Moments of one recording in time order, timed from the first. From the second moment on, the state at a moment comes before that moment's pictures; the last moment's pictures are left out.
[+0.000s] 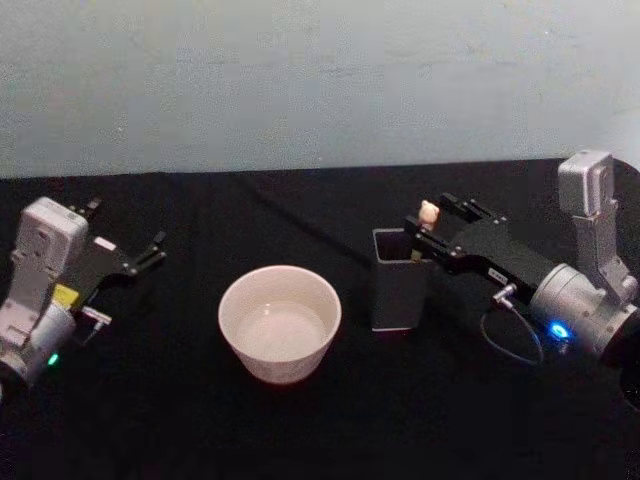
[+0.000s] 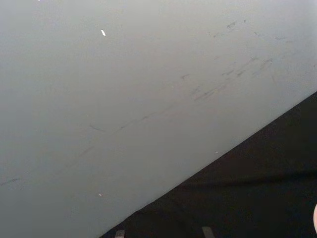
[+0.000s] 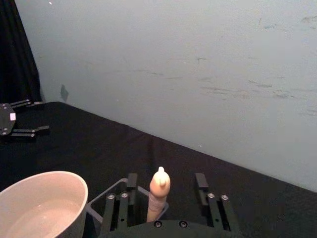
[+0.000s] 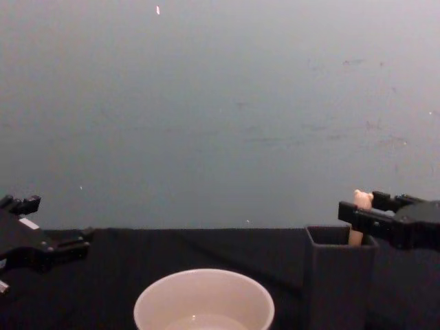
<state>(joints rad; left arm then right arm) -0.20 0.60 0.45 -1.41 -0.25 -0.12 0.03 0.24 0.46 -0.36 -1.41 0.49 -0.04 0.42</state>
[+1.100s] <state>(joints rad) -0.20 0.60 0.45 -1.41 -0.25 -0.12 0.03 0.23 0.45 -0.35 -1.42 0.49 -0.02 0.44</state>
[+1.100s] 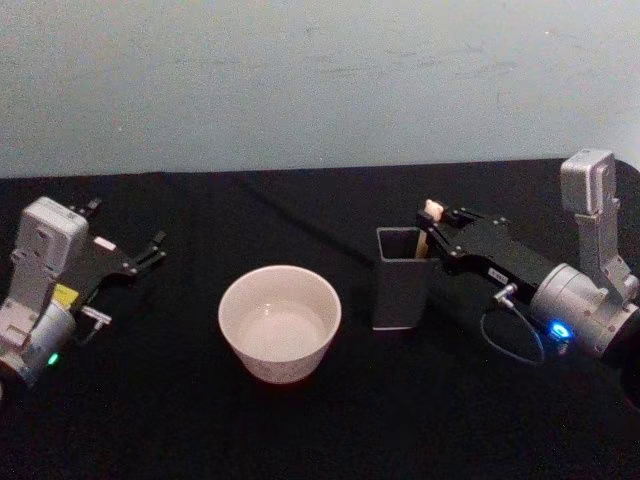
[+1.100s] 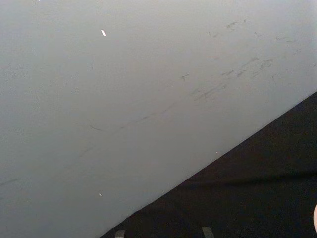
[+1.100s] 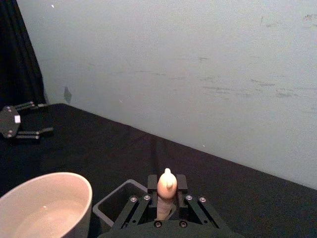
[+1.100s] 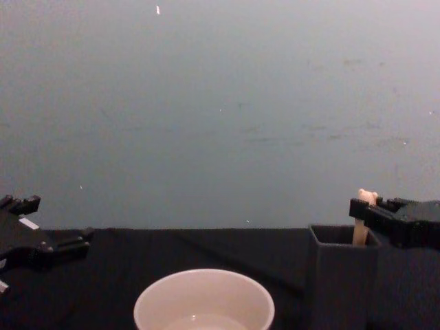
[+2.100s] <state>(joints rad) -0.20 0.60 0.45 -1.41 -0.25 -0.12 0.03 0.27 0.41 -0.27 -1.56 0.62 -0.03 0.44</state>
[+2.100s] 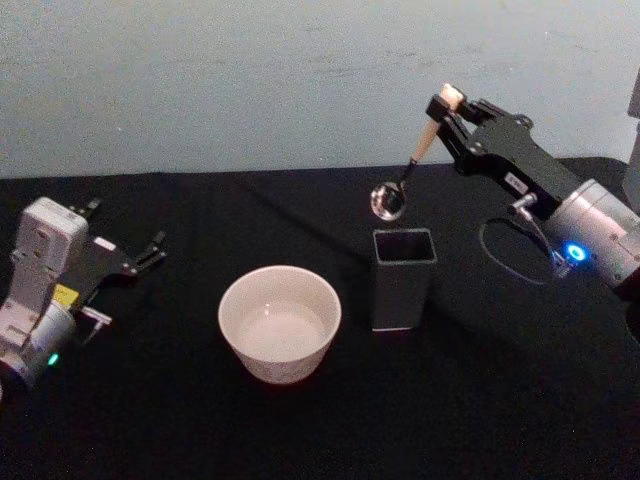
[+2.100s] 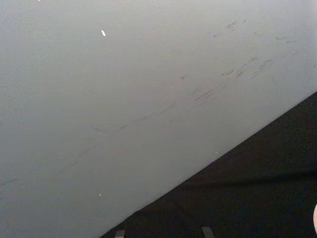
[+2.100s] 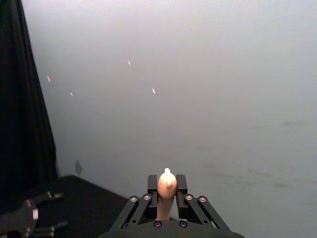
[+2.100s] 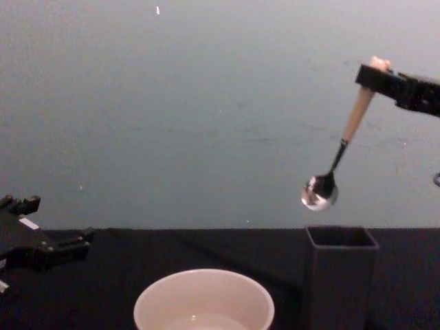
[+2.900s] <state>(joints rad) -0.20 0.60 0.45 -1.41 -0.25 -0.12 0.03 0.36 0.37 -0.46 -1.47 0.56 -0.04 0.53</state>
